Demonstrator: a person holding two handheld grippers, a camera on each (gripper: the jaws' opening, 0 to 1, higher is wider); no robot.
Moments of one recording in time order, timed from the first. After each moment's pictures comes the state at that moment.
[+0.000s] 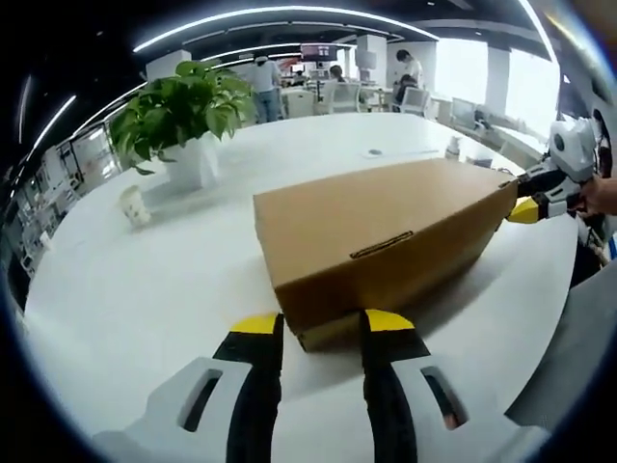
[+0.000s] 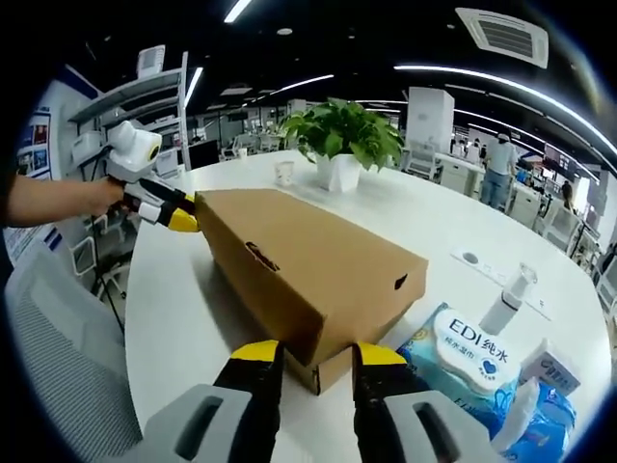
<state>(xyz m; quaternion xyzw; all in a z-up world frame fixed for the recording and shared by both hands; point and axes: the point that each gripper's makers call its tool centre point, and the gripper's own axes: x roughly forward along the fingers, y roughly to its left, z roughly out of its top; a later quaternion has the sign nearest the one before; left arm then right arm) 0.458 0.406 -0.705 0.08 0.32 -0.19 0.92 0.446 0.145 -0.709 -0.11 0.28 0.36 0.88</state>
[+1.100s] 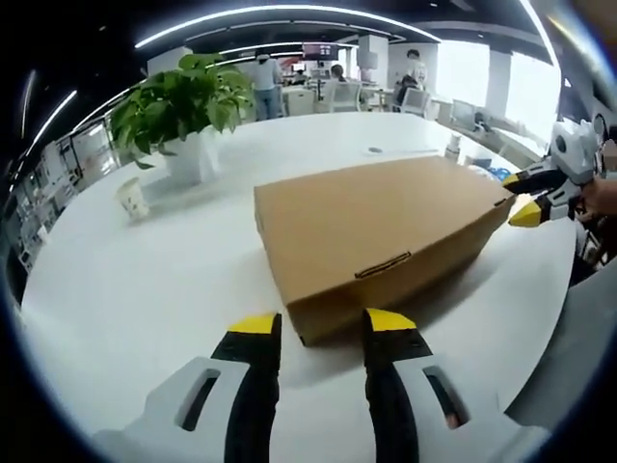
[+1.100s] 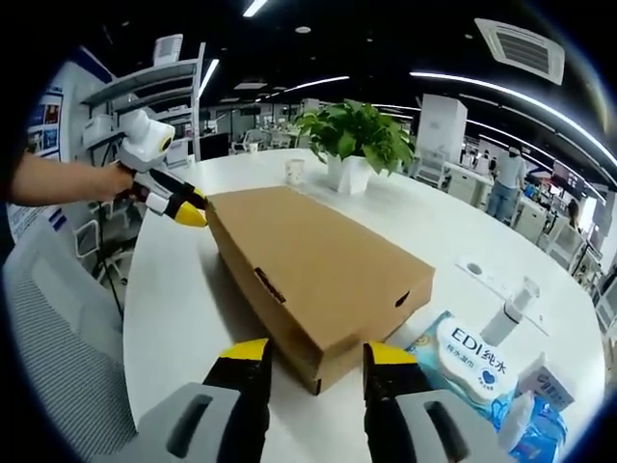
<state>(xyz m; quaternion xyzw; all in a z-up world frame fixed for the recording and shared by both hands) 0.455 0.408 -0.707 0.07 0.32 -0.20 0.92 0.444 0.149 -0.706 -0.14 0.26 0.37 0.88</state>
